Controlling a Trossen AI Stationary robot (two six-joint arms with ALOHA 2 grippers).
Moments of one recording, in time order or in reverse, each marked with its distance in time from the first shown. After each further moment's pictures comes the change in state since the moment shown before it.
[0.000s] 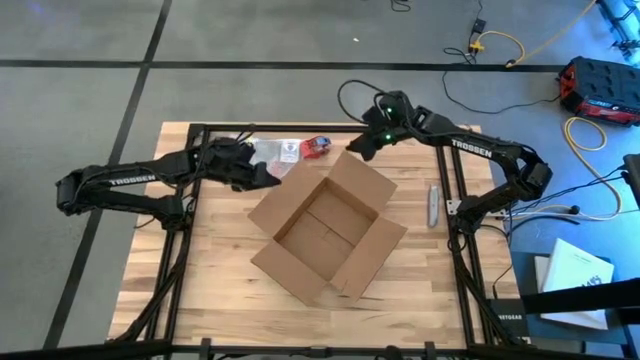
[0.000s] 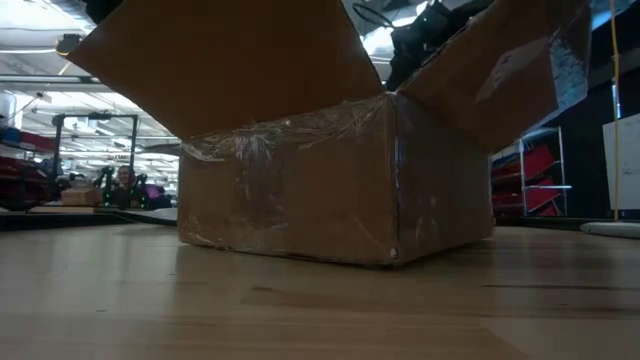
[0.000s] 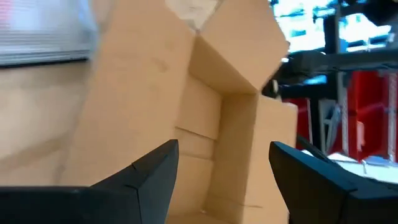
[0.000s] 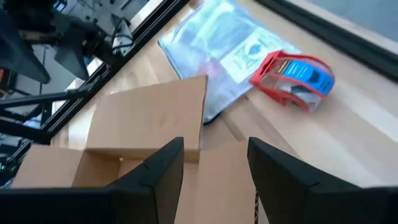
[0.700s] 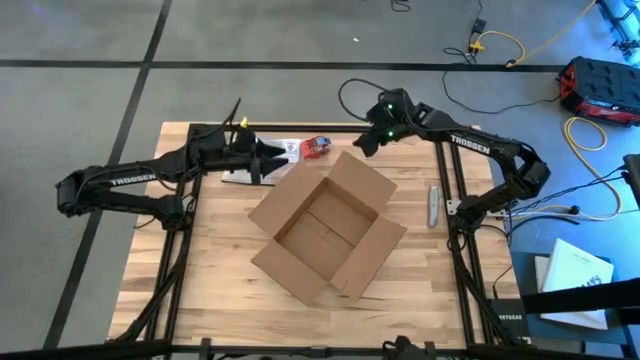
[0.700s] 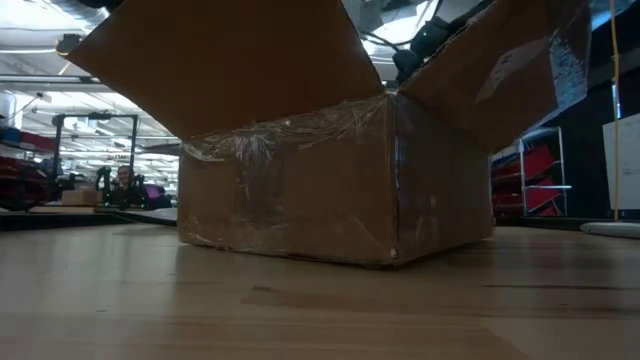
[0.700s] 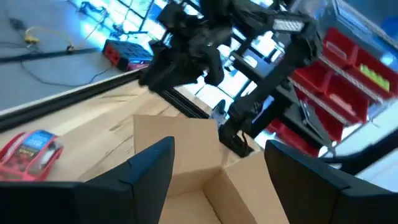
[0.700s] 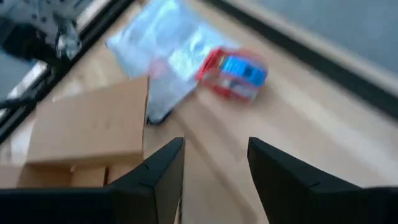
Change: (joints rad) left arm 0.030 0.001 -0.007 0.437 -0.041 0.663; right arm -0.060 0.025 0.010 -0.096 0.084 -0.064
